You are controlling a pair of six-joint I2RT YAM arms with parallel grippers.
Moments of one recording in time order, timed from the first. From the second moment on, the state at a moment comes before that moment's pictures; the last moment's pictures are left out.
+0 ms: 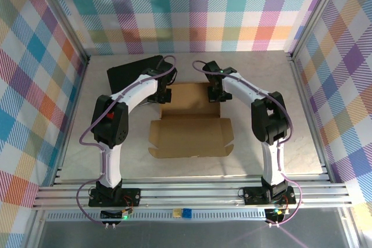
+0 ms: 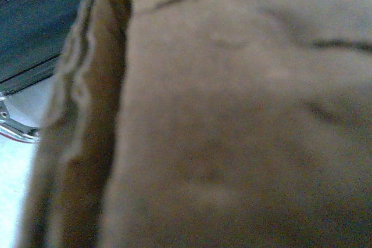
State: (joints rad) left arm -0.44 2.05 1.67 -0.95 -0.24 -0.37; right arm 0.48 2.07 1.69 -0.93 0.24 0.42
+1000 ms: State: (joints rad) left arm -0.44 2.05 1.67 -0.97 -0.24 -0.41; right arm 0.47 1.99 1.56 -0.86 0.19 0.43
